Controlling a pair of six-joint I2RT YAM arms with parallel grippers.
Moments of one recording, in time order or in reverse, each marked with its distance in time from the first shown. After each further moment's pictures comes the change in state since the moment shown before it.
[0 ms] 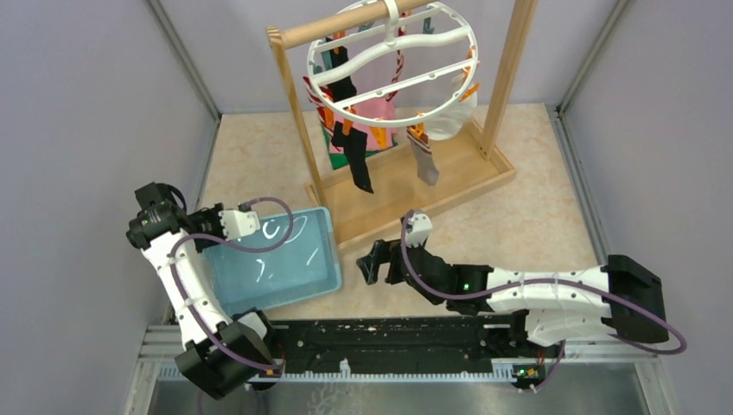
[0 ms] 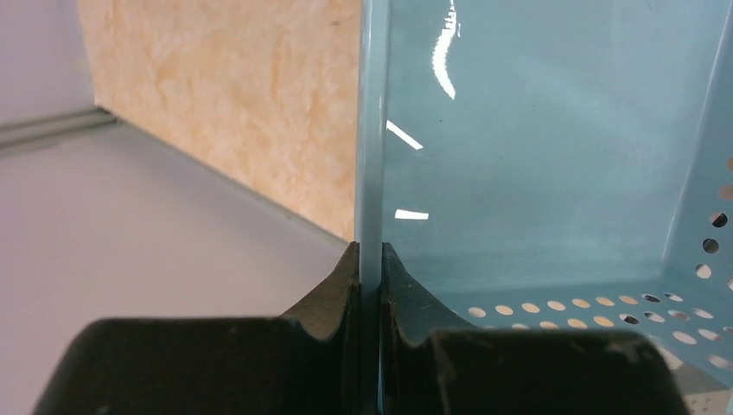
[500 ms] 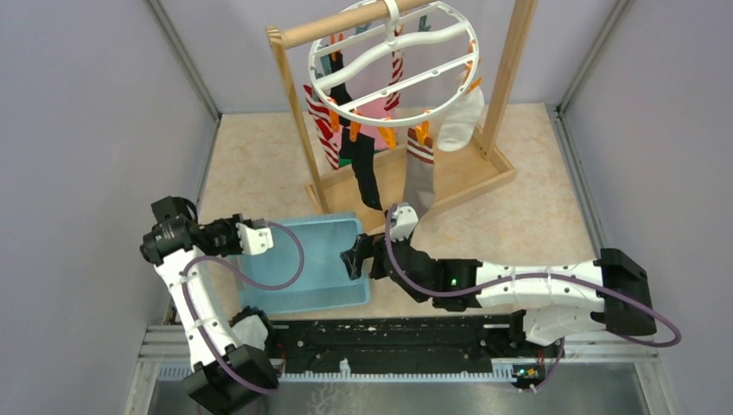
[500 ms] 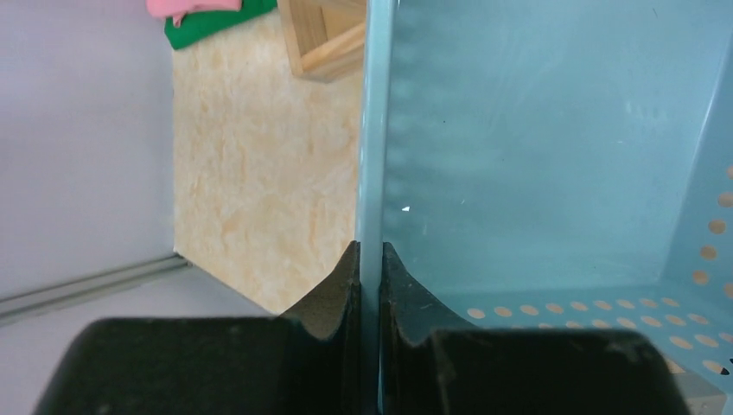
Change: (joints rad) left arm -0.052 -0.102 -0.120 -0.039 0.316 0.130; right arm 0.063 0.120 0.208 -0.050 0.058 -0.043
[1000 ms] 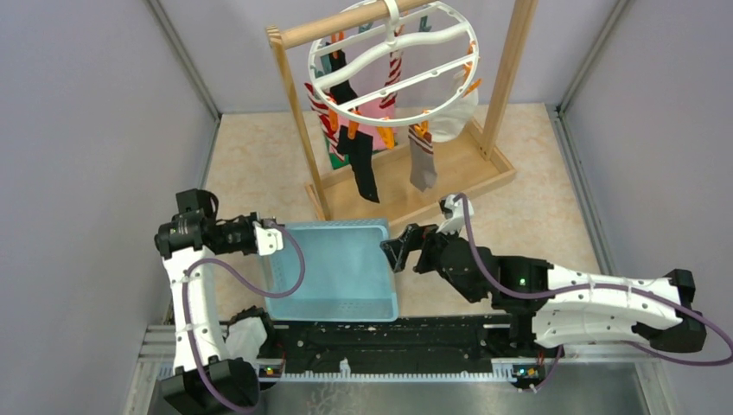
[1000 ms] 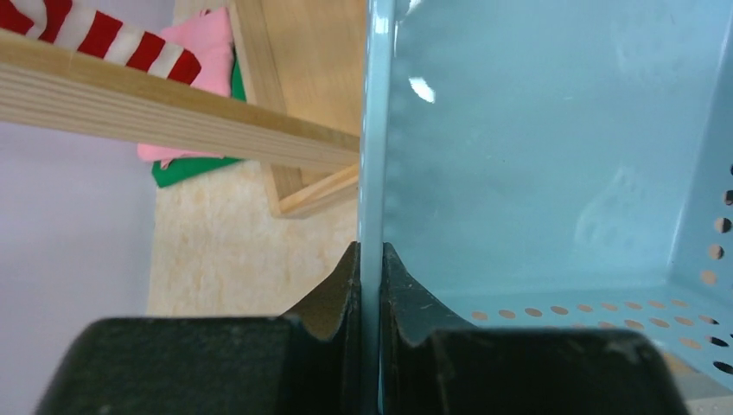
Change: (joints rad) left arm -0.213 0.000 -0.014 -0.004 0.162 -0.113; right arm 0.000 -0.351 0.006 -0.346 0.097 0.011
